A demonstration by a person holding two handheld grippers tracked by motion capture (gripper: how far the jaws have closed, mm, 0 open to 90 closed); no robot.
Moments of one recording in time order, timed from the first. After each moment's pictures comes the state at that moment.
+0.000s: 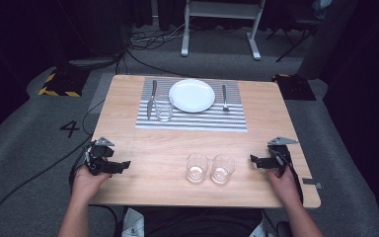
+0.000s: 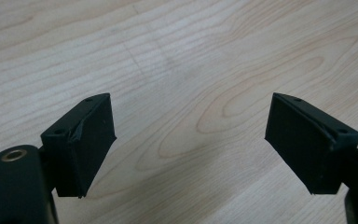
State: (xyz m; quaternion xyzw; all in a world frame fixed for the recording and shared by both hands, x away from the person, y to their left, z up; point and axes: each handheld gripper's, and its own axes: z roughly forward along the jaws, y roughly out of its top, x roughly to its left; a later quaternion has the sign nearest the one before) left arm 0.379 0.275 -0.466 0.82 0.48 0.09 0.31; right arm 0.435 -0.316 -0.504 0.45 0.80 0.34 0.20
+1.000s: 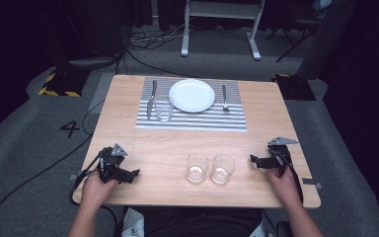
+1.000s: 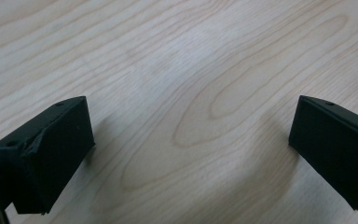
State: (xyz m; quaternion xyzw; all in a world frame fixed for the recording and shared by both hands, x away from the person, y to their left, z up) left arm 0.379 0.247 -0.500 0.85 0.41 0.13 0.30; right arm 0.435 -0.317 -0.504 0.45 0.80 0.34 0.20
